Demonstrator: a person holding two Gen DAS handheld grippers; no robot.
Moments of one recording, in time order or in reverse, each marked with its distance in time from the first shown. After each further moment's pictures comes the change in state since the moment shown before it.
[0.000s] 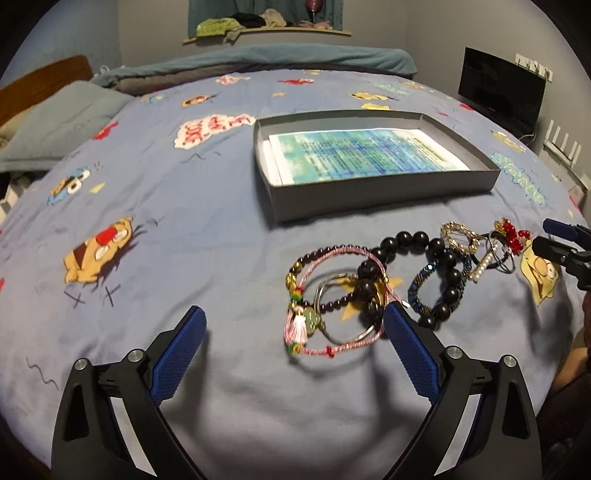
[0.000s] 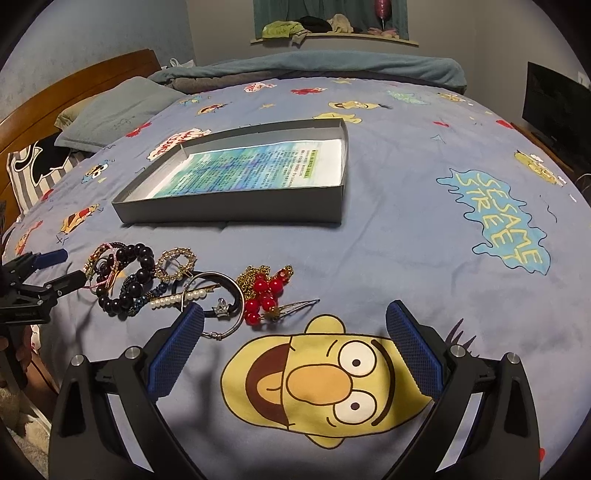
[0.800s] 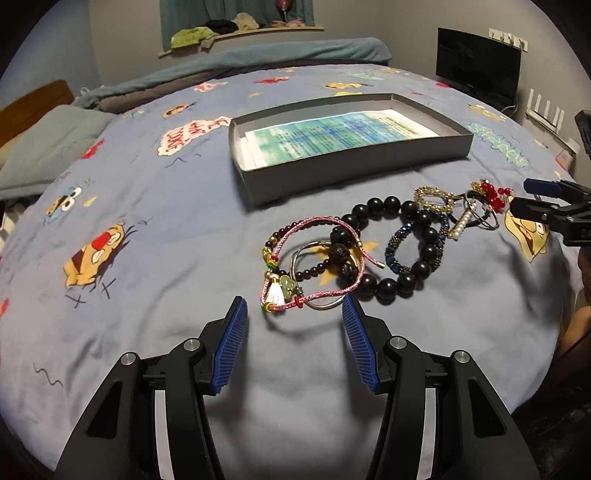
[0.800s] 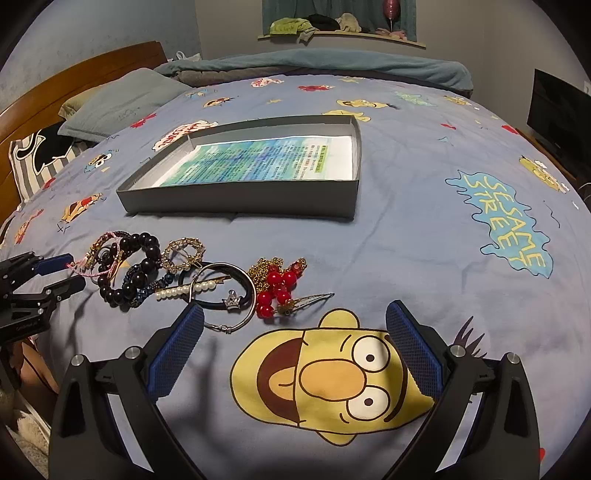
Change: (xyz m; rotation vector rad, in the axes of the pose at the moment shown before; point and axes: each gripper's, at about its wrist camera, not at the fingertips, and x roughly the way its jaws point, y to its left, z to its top) left arm -0.008 -0.017 -0.019 0.116 0.007 0.011; right arm 0.003 0.012 -0.004 -0.033 0.016 -0.007
